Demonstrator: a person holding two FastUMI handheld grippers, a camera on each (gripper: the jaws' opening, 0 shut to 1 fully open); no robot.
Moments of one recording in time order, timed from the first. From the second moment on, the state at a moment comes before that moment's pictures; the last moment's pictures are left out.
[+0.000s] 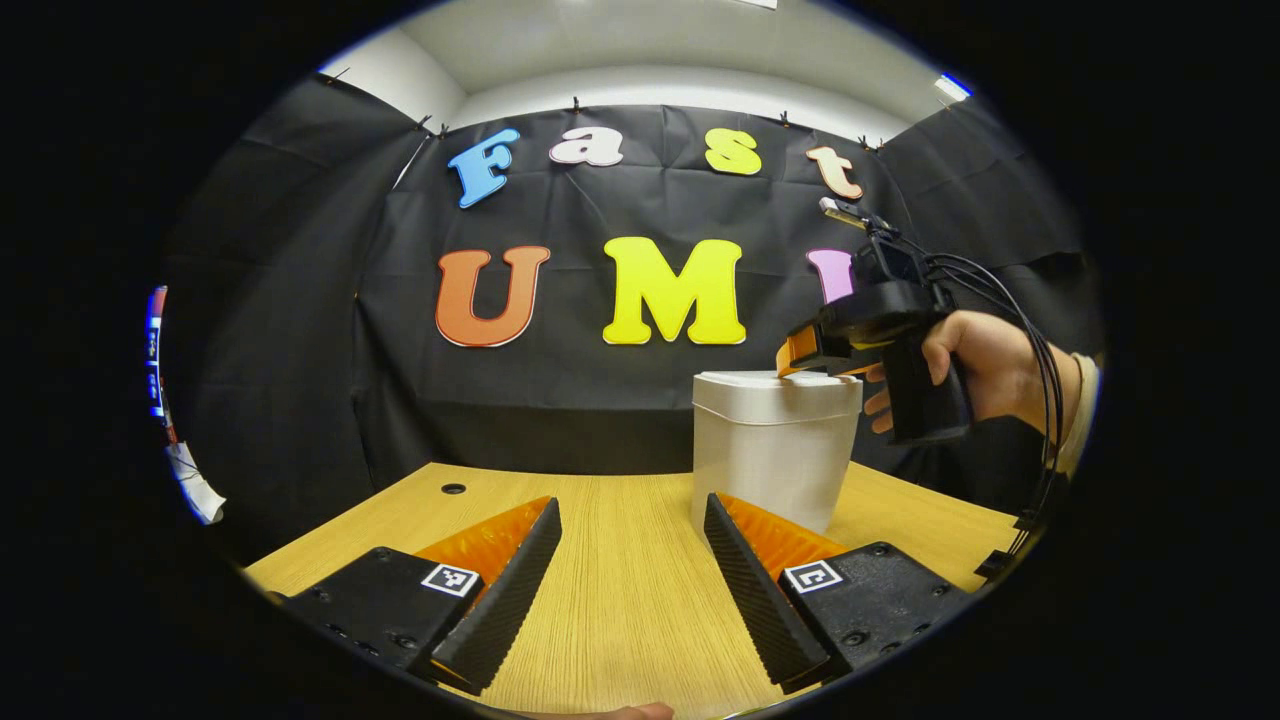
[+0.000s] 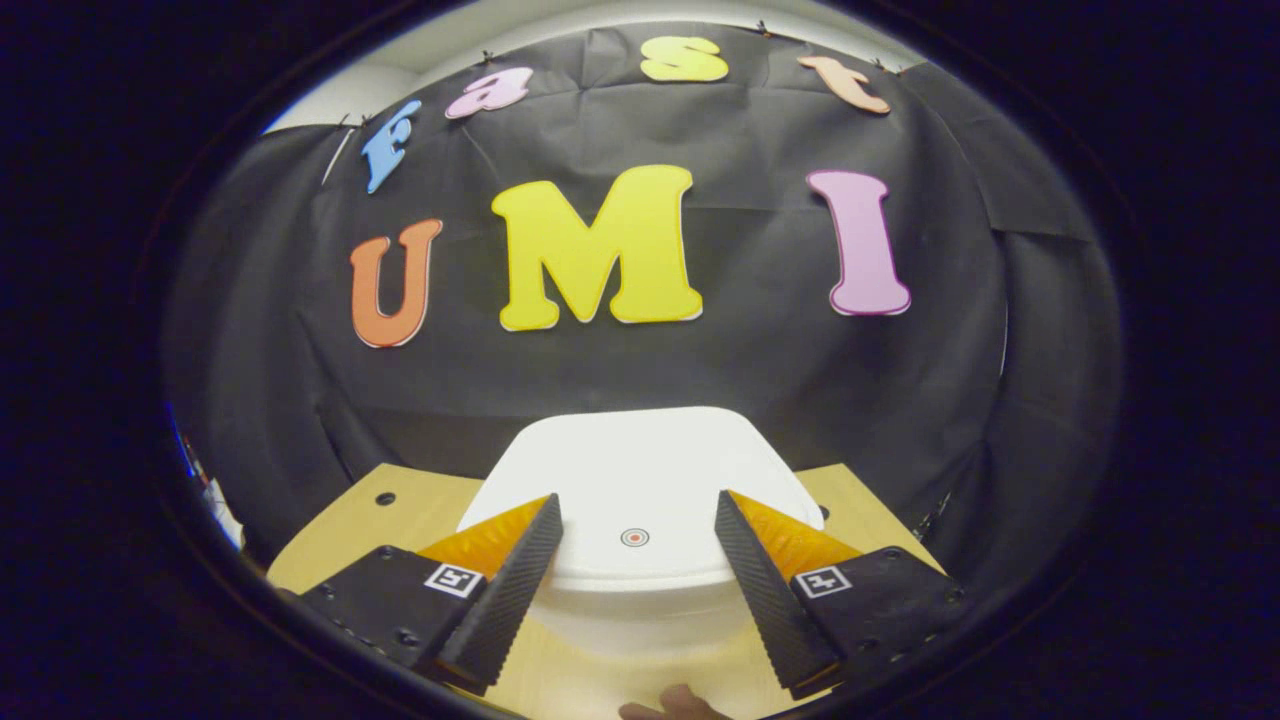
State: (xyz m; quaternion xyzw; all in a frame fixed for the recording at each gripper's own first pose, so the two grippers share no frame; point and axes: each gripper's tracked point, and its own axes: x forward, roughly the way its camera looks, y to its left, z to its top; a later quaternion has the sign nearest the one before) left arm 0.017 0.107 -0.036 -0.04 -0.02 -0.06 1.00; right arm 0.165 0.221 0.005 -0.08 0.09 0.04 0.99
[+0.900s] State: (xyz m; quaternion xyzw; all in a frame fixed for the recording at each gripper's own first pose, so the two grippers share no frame) left arm 0.018 0.104 -0.039 -0.03 -0.02 -0.05 1.00; right arm 0.027 0.181 -0.006 -0.13 -0.04 0.03 0.99
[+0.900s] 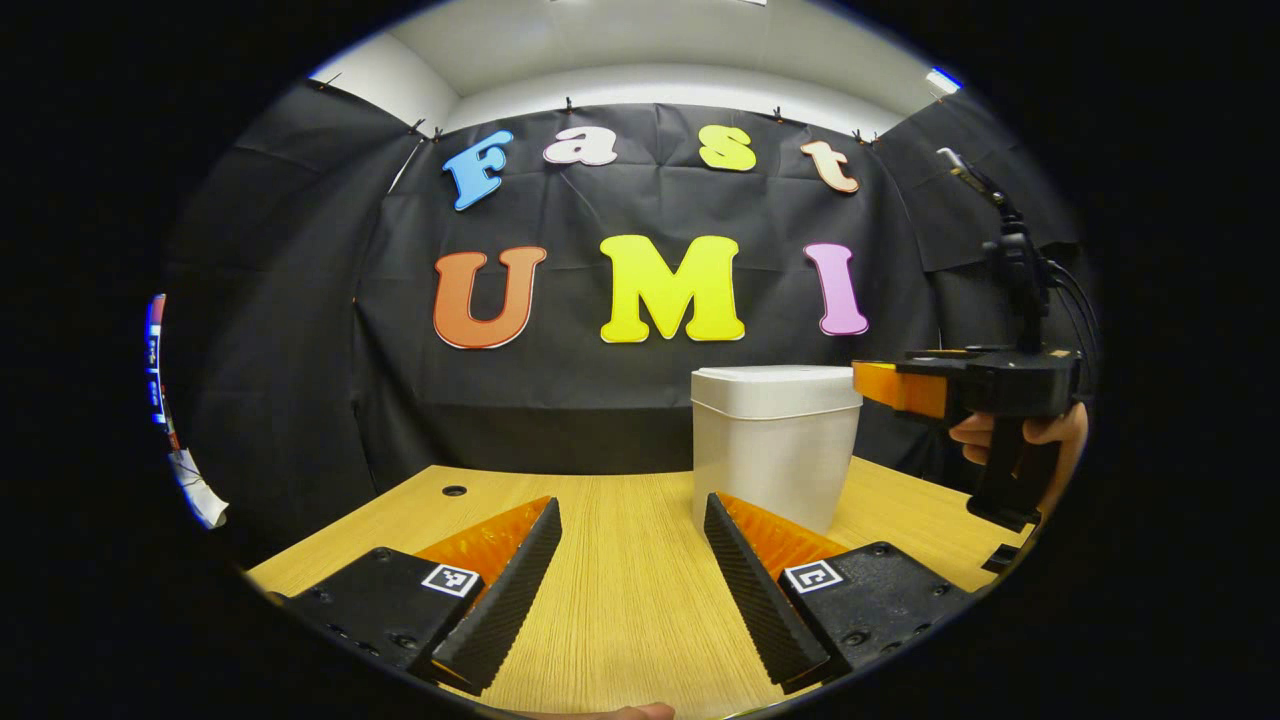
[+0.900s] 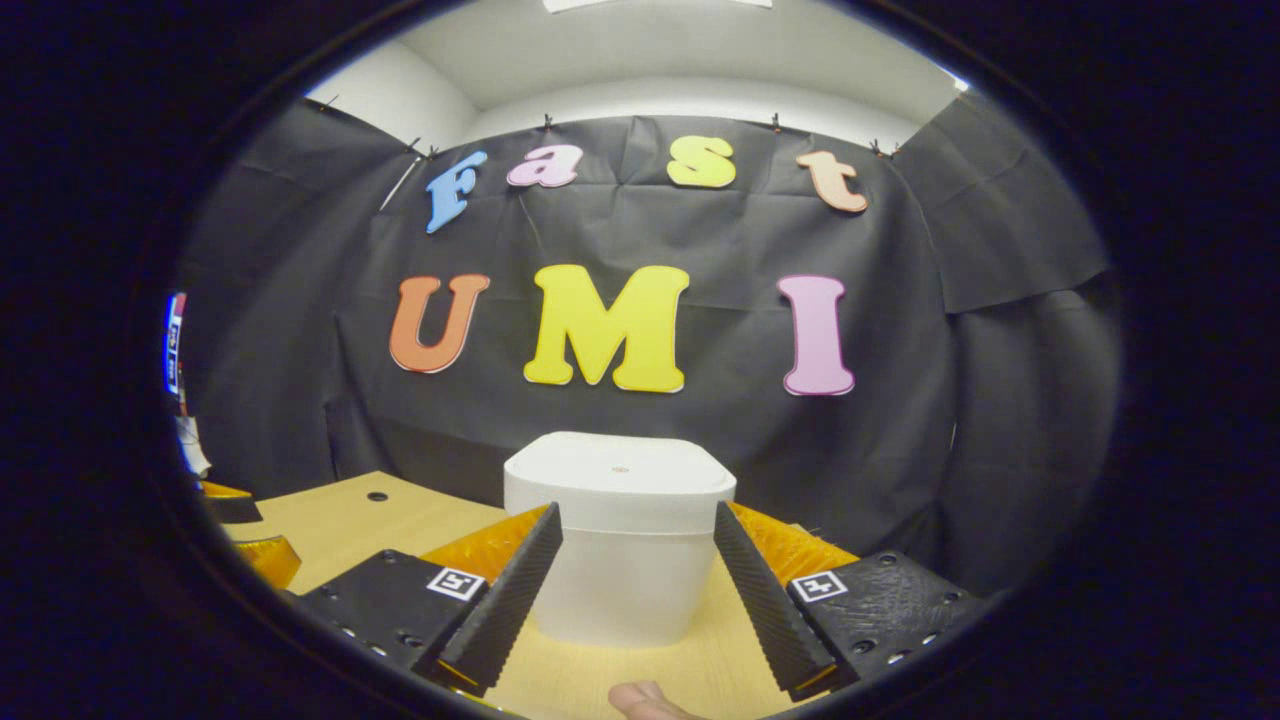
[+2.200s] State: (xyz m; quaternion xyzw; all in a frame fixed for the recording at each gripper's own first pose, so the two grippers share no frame) left arm 0.031 0.065 -0.060 0.00 0.00 -0.05 1.00; right arm -0.064 0.147 -0.068 -0.14 0.00 0.07 0.99
